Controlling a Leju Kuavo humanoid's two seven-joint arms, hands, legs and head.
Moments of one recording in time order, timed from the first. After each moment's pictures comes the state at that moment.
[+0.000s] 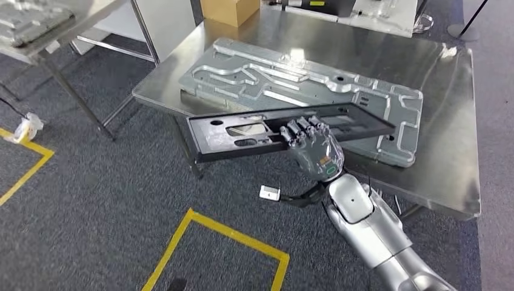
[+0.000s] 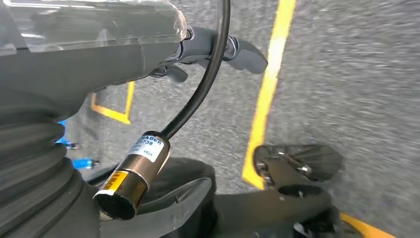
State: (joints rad) left arm -0.10 -0.13 -0.54 -0.16 0.28 0.47 0.09; right arm -0.63 -0.05 0.65 -1.11 1.56 -0.67 0.00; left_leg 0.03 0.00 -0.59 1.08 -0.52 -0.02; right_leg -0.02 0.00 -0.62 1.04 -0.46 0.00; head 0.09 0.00
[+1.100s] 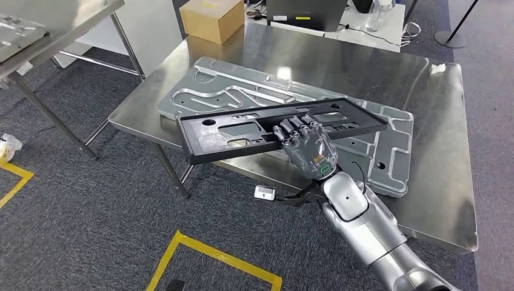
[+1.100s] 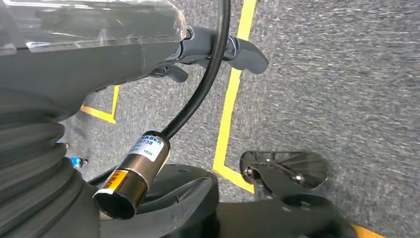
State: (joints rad) left arm -0.09 -0.12 -0.54 -0.16 0.30 0.48 0.08; right arm -0.64 -0.04 0.66 -1.11 1.57 -0.66 -0.01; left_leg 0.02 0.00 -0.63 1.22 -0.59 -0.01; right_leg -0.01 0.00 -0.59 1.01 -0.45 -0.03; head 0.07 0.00
